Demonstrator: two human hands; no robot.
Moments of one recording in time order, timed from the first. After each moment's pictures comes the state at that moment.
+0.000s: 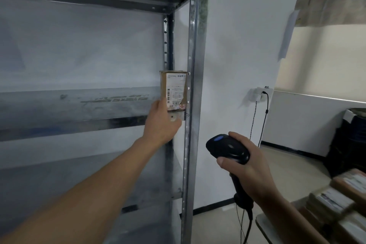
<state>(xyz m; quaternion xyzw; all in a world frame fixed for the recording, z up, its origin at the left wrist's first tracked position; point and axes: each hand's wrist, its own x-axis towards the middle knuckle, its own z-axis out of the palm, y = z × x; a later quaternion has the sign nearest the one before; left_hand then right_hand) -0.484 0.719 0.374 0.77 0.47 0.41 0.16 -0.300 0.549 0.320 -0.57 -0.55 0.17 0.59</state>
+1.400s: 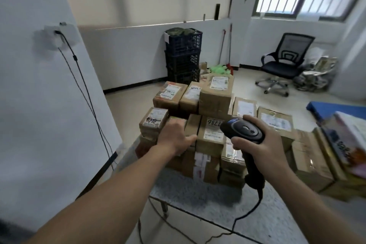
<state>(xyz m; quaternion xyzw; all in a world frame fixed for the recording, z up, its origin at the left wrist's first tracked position) -0.007 0.457 0.174 0.97 0.09 0.04 0.24 -0.016 0.209 0.211 -0.78 -0.15 -0.04 0.61</state>
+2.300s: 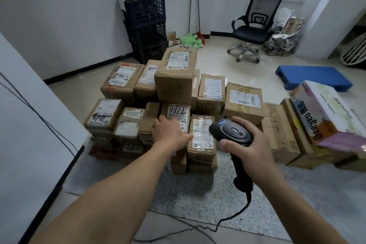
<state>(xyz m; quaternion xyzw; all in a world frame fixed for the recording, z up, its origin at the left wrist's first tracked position) 0.100 0.356 0.091 0.98 0.15 -0.08 0.14 0.033 0.139 0.152 -0.79 -0.02 0.00 0.61</state>
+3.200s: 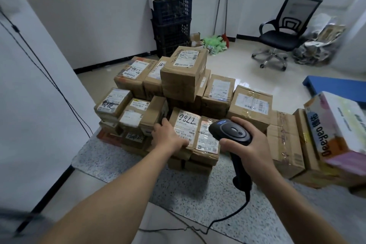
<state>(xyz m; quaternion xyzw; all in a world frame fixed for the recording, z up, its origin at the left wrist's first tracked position) 0.074 0.326 0.083 0.90 0.32 -0.06 0.29 0.057 0.097 0.147 -0.77 -0.08 0.06 0.63</state>
